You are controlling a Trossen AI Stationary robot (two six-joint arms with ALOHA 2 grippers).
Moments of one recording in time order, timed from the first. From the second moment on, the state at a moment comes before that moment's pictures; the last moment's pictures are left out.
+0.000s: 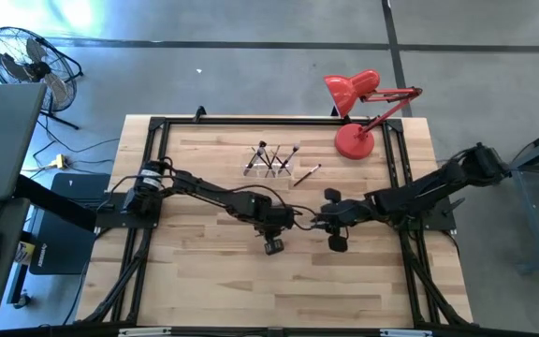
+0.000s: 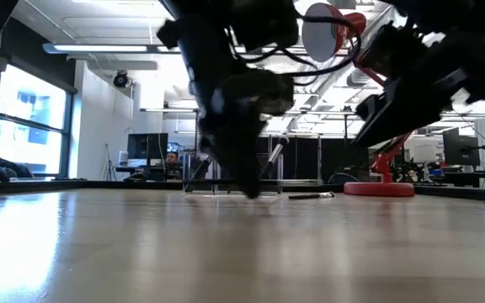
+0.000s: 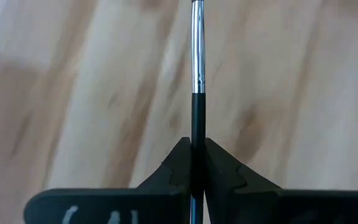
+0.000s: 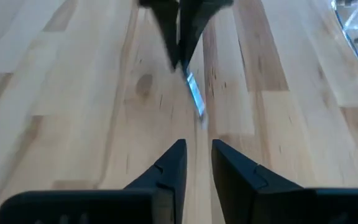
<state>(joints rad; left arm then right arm) -0.14 2.04 1.45 -0.52 0.00 -0.43 0.24 1.32 0.46 0.20 0.14 0.19</state>
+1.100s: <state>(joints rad) 0.33 1.38 0.14 1.30 -0.11 -0.39 0.20 1.16 0.46 0.17 0.61 0.44</state>
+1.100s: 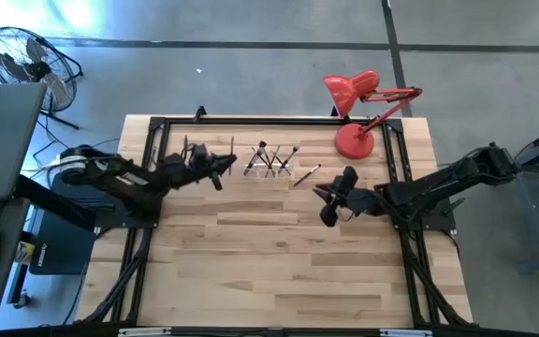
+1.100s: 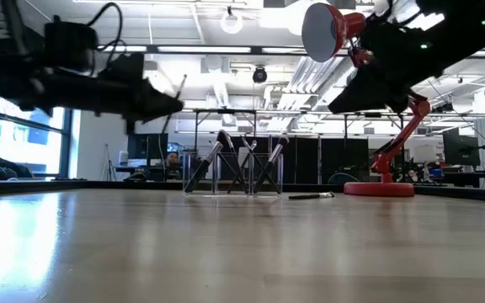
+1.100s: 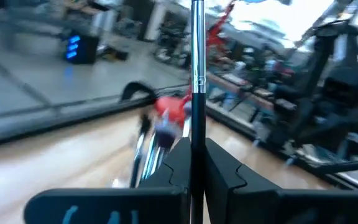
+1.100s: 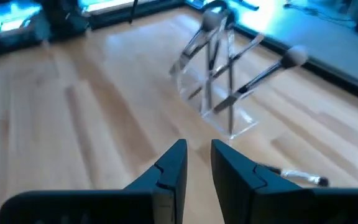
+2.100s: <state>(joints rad) 0.65 1.89 0.58 1.33 0.67 -0.39 0.09 1.18 0.46 0.26 0.59 0.63</state>
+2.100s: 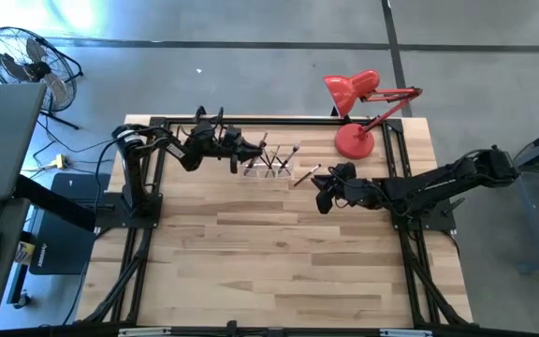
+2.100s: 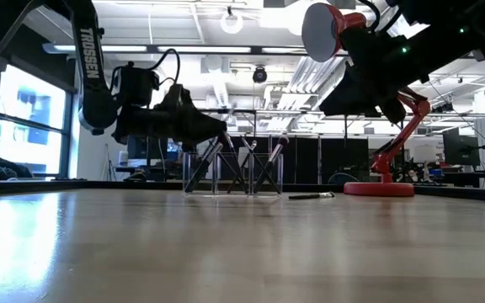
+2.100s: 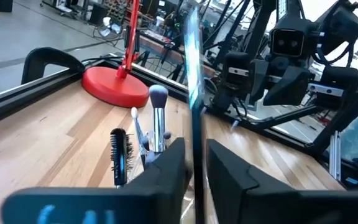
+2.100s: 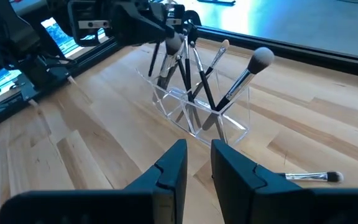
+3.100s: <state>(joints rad) 0.66 1.73 0.65 1.38 0.65 -0.28 0.09 1.18 0.46 0.26 0.65 0.64</state>
